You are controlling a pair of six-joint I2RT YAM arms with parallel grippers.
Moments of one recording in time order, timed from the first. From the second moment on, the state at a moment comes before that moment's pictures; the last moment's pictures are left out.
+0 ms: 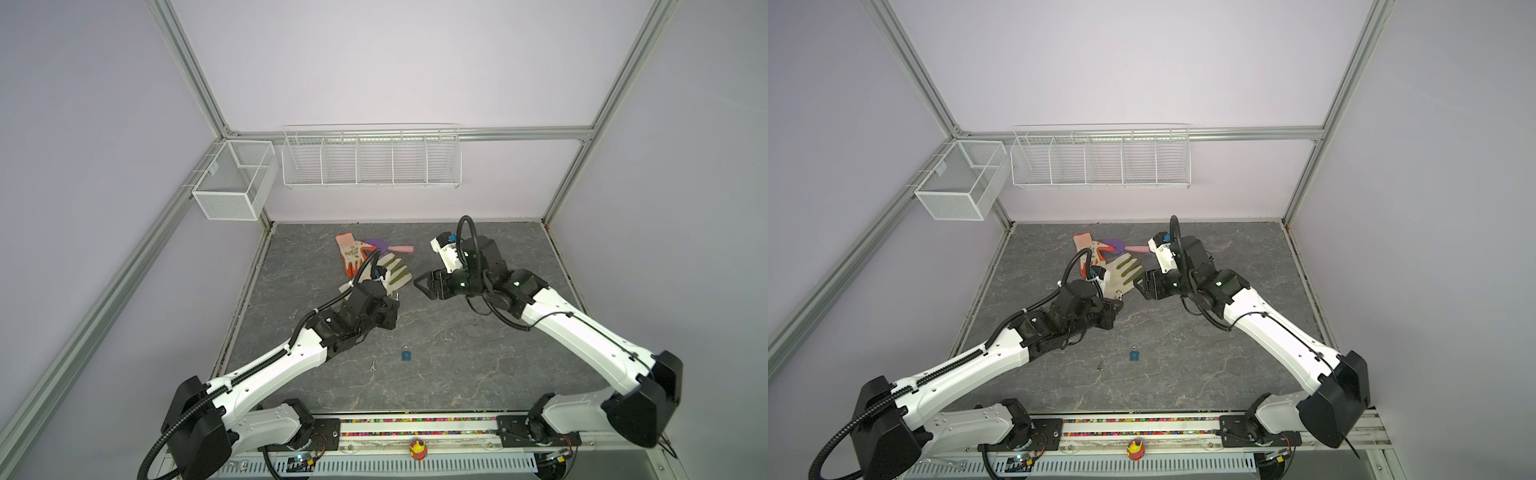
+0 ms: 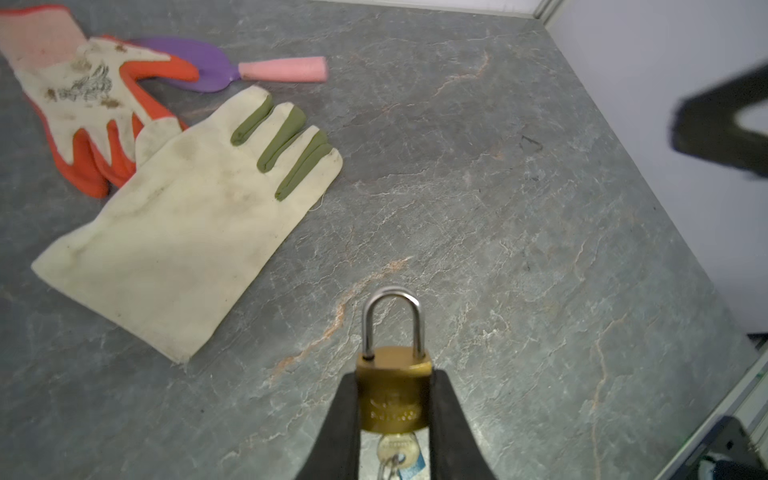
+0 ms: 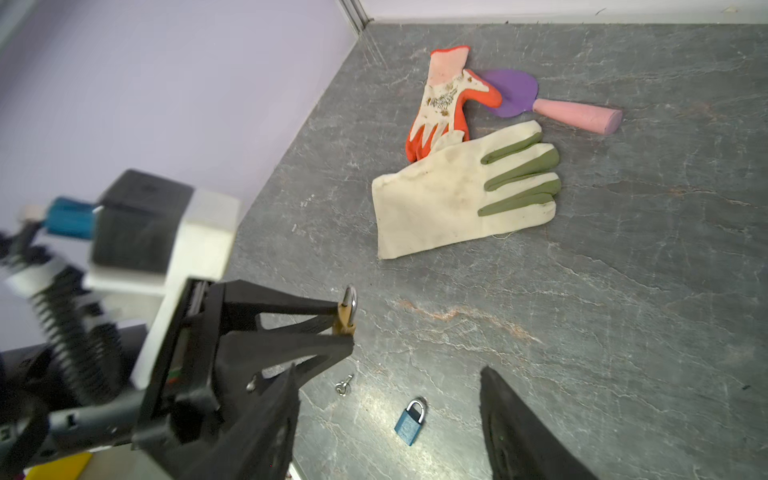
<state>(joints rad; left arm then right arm) -0.84 1.14 0.81 -0.28 -0.10 -0.40 0.69 1.42 1.31 -0.56 -0.27 0.35</state>
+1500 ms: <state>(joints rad) -0.84 1.08 0.66 0.06 0.03 -0.05 0.72 1.71 1.64 -0.91 -0.23 0.14</state>
